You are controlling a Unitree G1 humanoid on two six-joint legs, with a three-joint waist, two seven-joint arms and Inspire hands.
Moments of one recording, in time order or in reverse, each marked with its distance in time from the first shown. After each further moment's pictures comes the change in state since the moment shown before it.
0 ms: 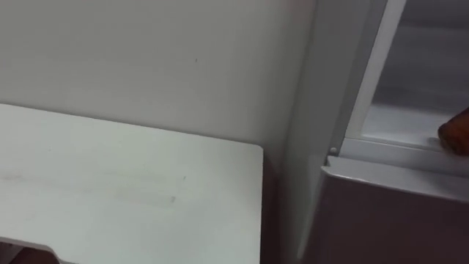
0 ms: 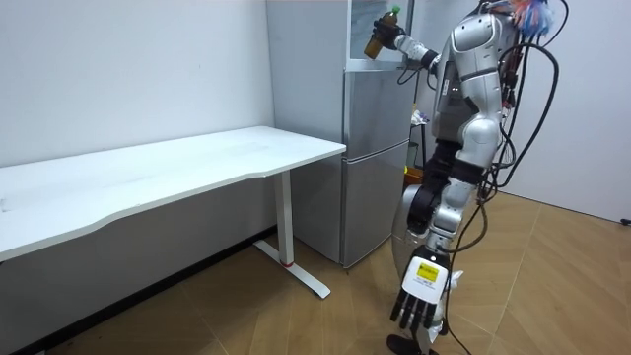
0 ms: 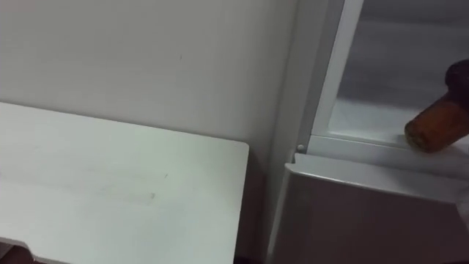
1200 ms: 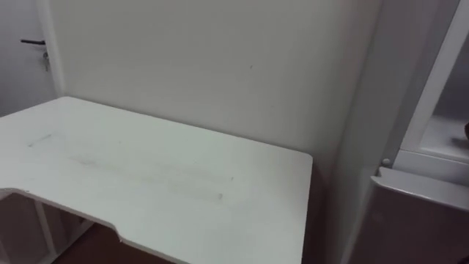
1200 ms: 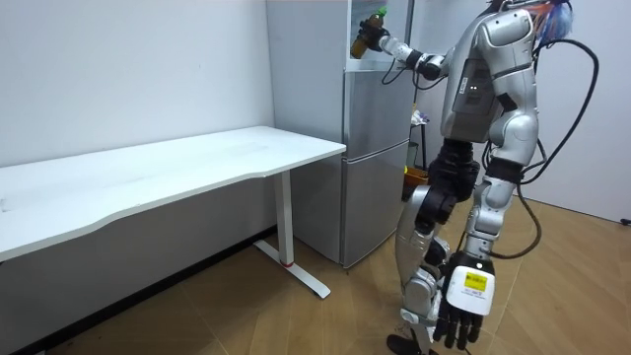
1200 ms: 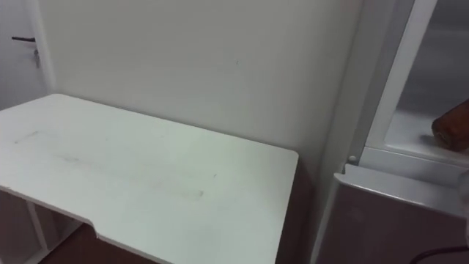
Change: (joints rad) left arm 0.029 0.005 -0.004 -0.036 -0.052 0.018 0.002; right arm -0.126 -0.014 0.080 0.191 0.002 -0.127 -0.150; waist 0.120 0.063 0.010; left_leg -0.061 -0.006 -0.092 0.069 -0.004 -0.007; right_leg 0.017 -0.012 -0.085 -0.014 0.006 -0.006
